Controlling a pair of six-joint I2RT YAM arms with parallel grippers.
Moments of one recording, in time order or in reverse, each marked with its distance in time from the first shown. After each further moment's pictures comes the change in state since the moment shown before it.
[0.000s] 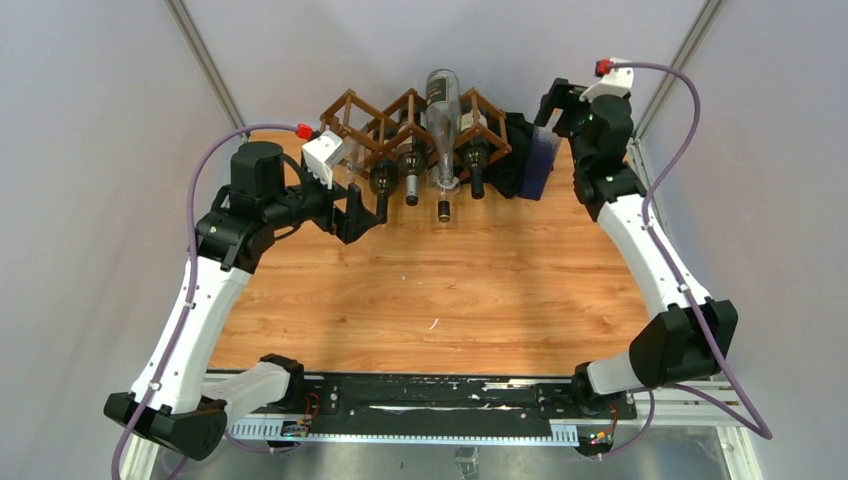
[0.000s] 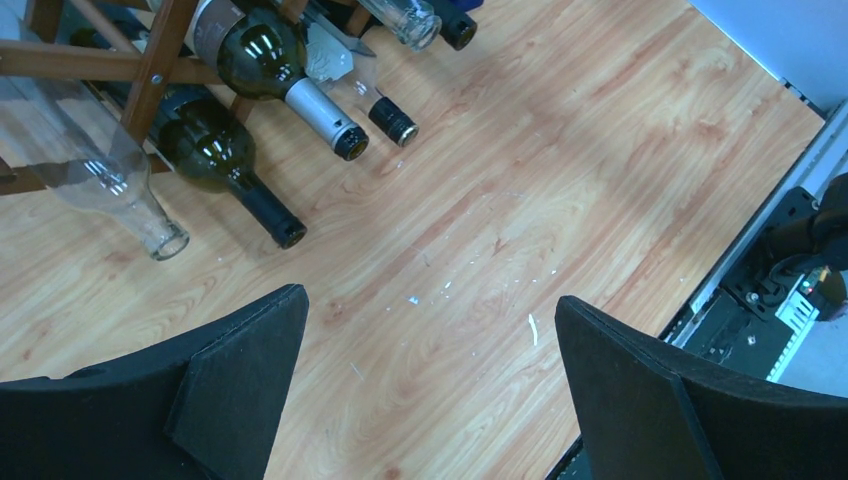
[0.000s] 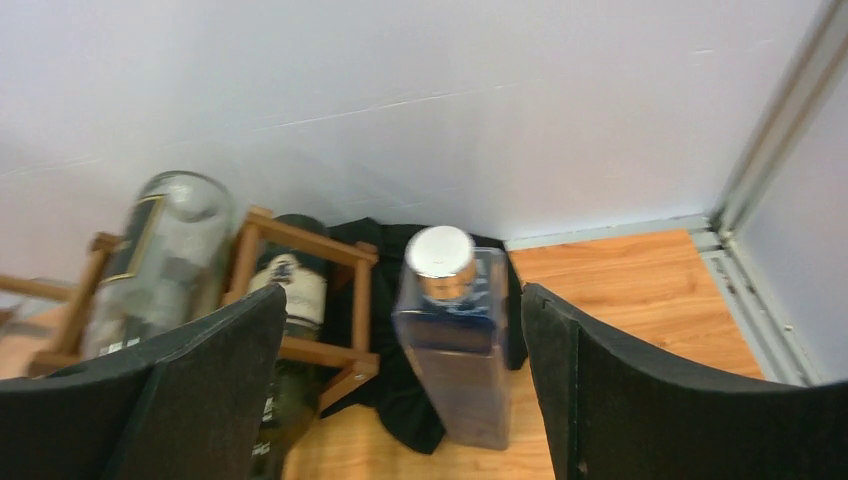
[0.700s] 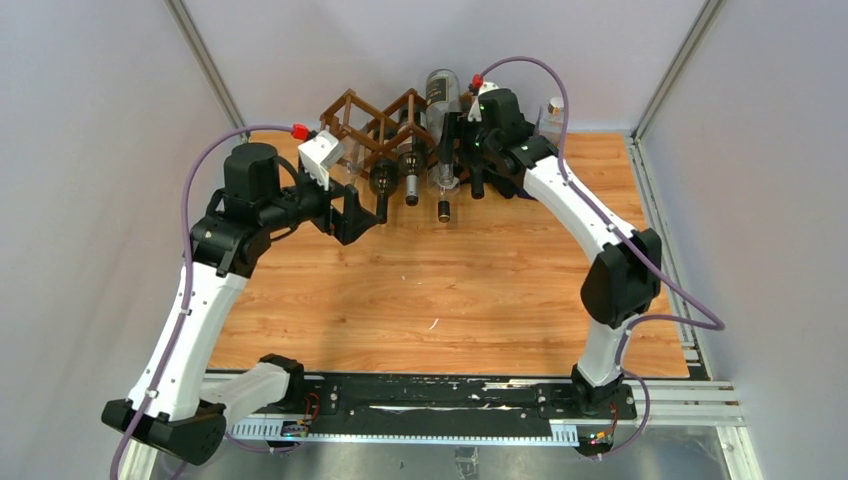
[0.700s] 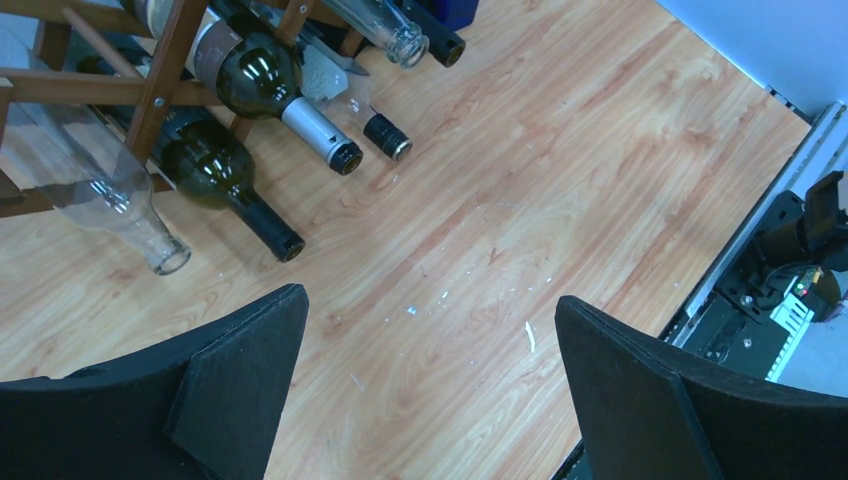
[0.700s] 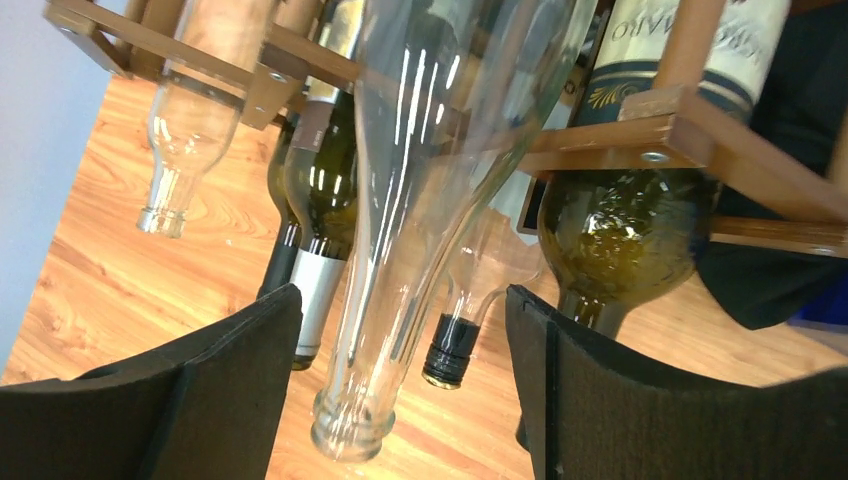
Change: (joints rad) left arm 0.007 -0.008 0.000 0.017 0.014 -0.001; right arm 0.292 0.381 0.437 -0.544 -0.305 0.166
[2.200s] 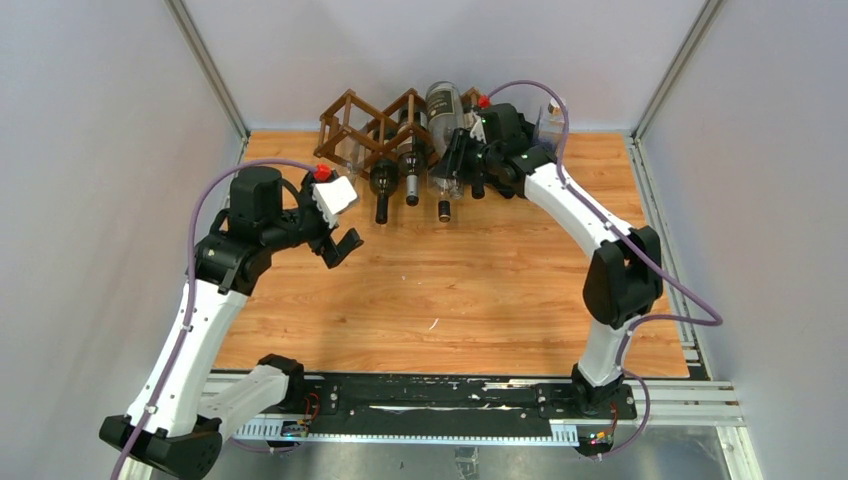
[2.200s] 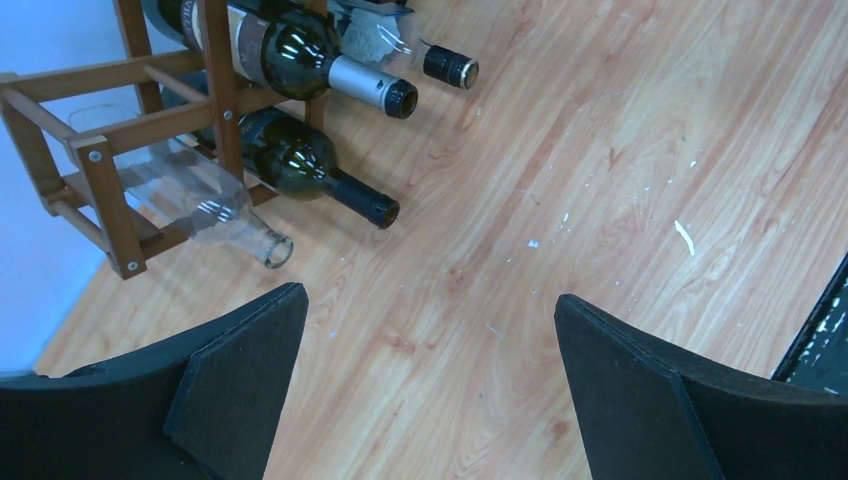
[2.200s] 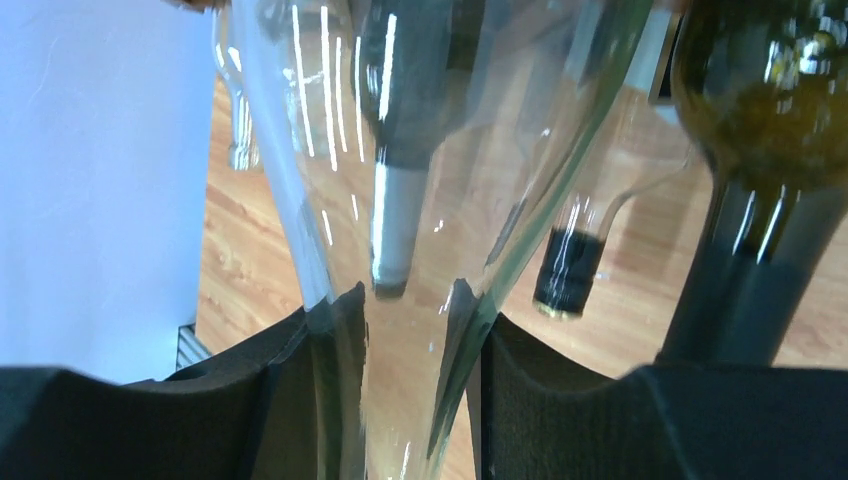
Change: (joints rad) left arm 0.000 -0.096 -0.143 -0.032 -0.032 0.477; right arm -0.025 0.052 -0.068 0.001 -0.233 0.285
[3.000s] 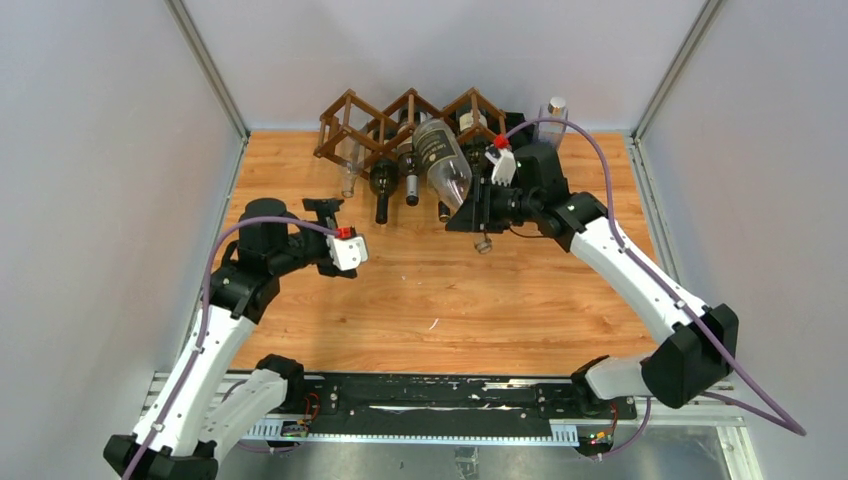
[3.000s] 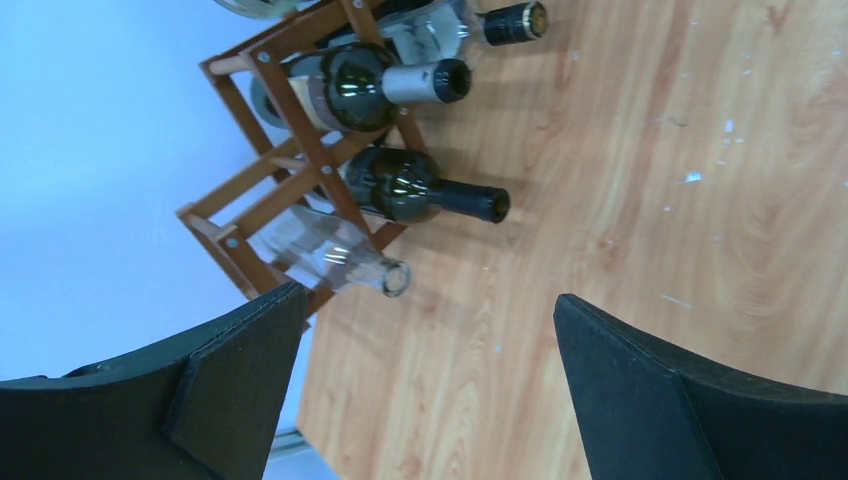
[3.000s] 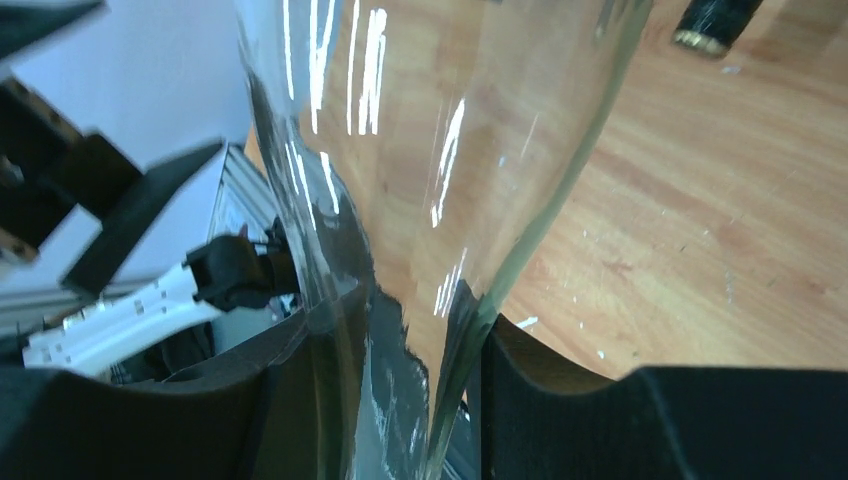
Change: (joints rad) left arm 0.000 -0.164 -0.321 0.208 -0.010 0.531; right arm 0.035 -0.483 -0.411 -0.068 -0.209 -0.061
